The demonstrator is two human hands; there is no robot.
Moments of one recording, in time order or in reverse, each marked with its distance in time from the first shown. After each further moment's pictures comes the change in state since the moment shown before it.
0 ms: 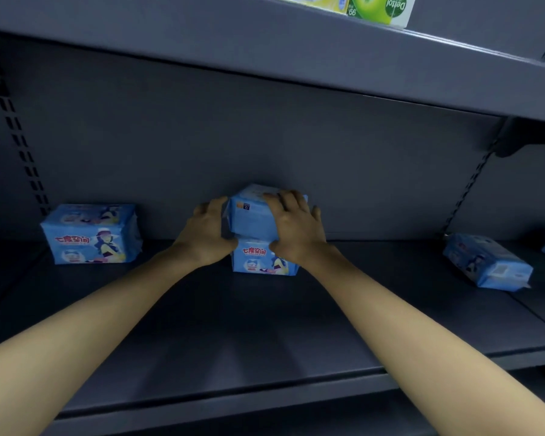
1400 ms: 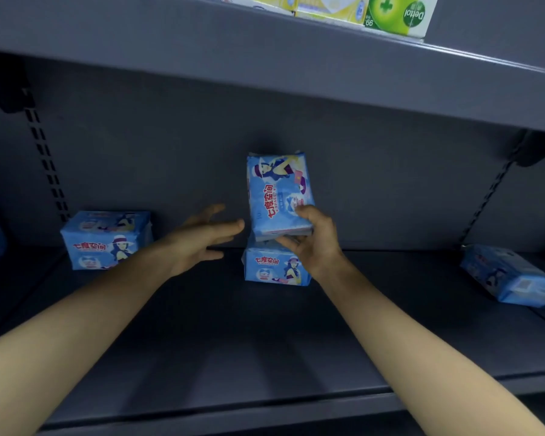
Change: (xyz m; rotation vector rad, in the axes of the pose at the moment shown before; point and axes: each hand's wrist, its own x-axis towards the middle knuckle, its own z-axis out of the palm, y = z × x) left_hand 0.000 -0.009 -0.027 -0.796 -0.158 -0.308; right_hand 0.005 -0.007 0.005 2.053 0.137 0.544
